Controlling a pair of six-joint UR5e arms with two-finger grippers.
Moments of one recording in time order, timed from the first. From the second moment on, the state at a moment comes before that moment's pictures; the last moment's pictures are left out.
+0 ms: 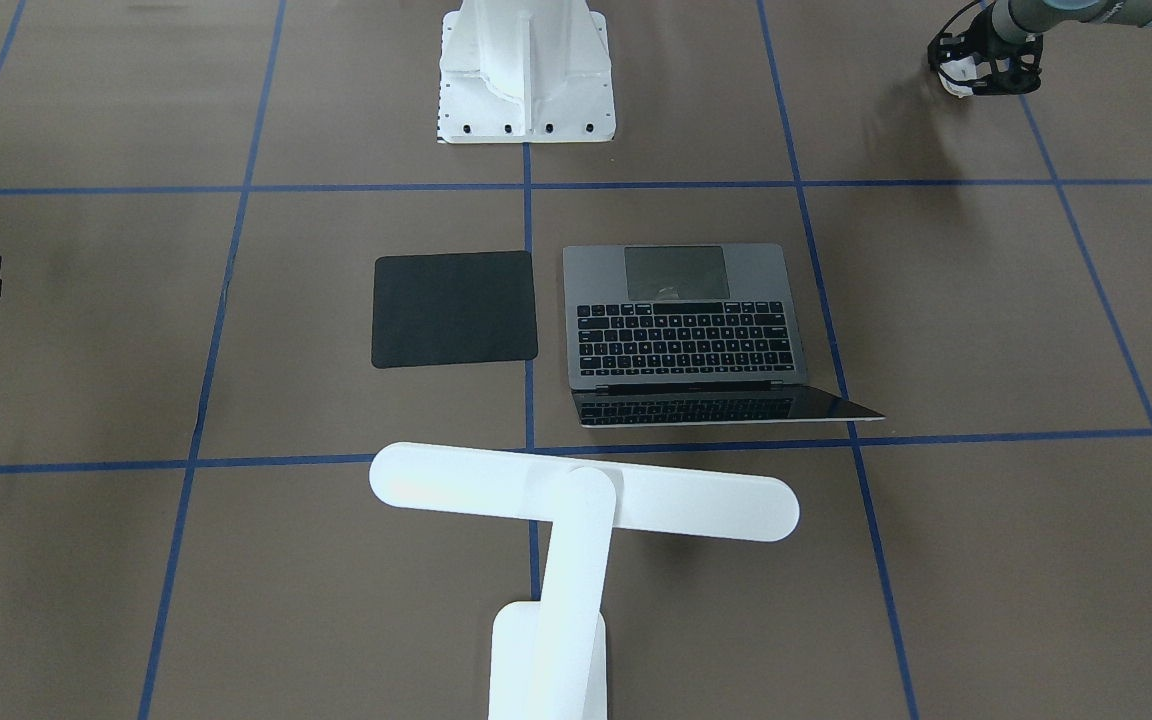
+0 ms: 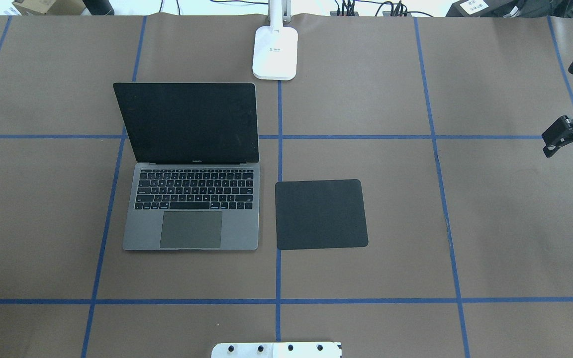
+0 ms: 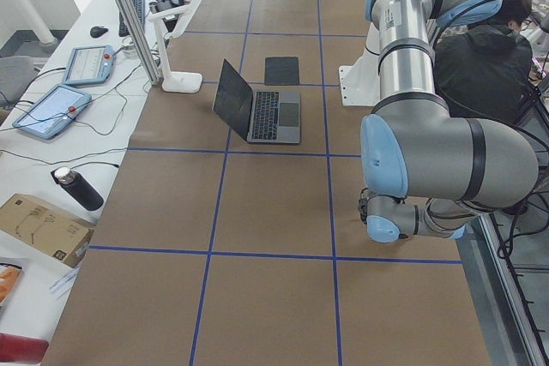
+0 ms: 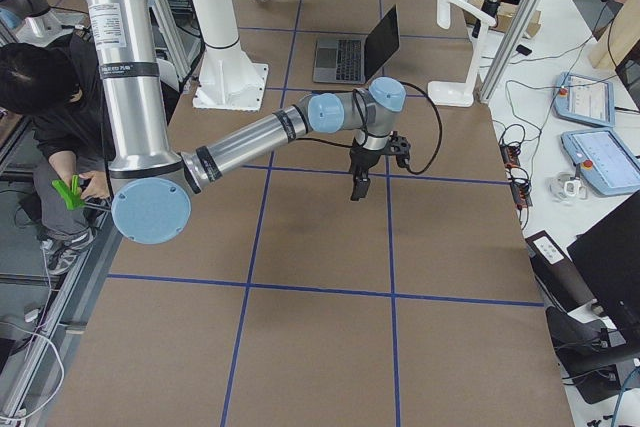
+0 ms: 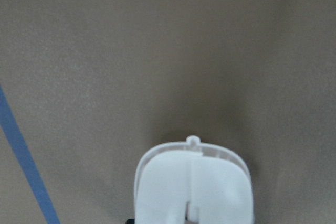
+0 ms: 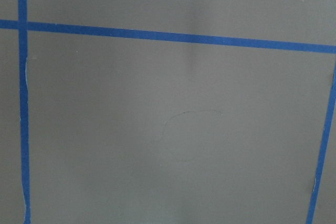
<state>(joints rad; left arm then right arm) 0.18 -0.86 -1.73 -2.91 -1.93 -1.70 1.17 -1.45 1.91 -1.90 2.25 0.33</state>
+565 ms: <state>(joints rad) 0.18 -0.85 -1.84 -2.93 -1.94 -1.76 1.17 -1.45 1.91 -1.90 2.25 0.33</state>
